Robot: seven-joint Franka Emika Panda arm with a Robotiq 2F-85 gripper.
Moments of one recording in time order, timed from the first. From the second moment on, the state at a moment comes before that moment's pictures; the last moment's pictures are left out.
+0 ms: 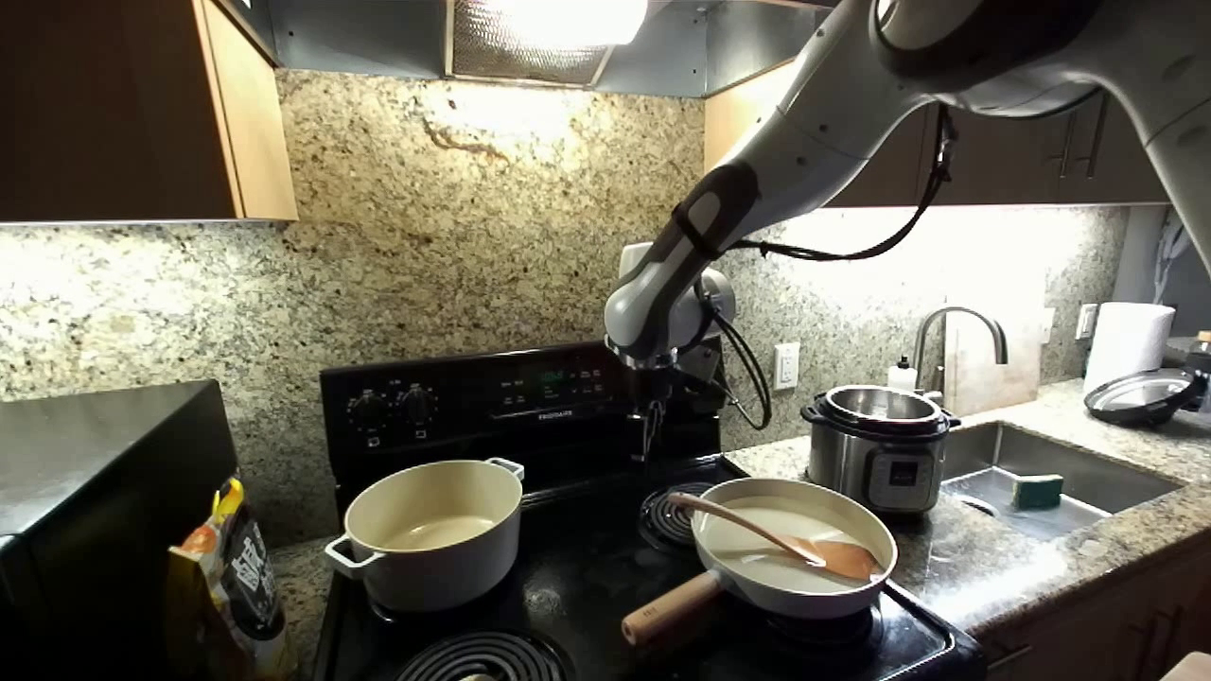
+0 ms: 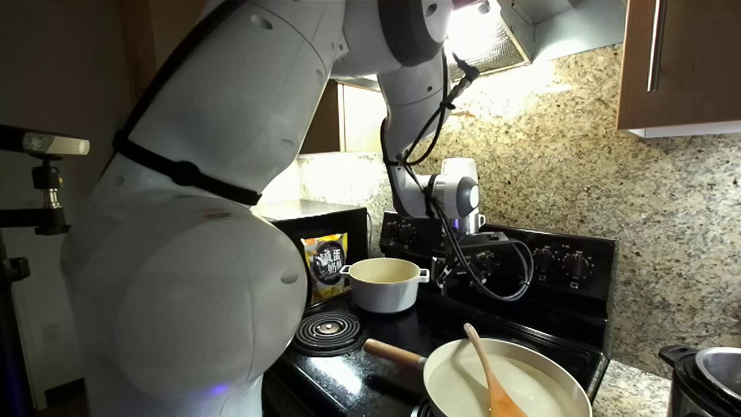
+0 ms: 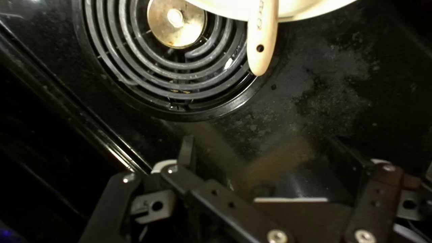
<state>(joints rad) -0.02 0.50 0.12 -1.92 -0.15 2.48 -0.59</state>
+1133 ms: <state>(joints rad) -0.09 0.71 0.13 -1.80 -0.15 2.48 -0.60</state>
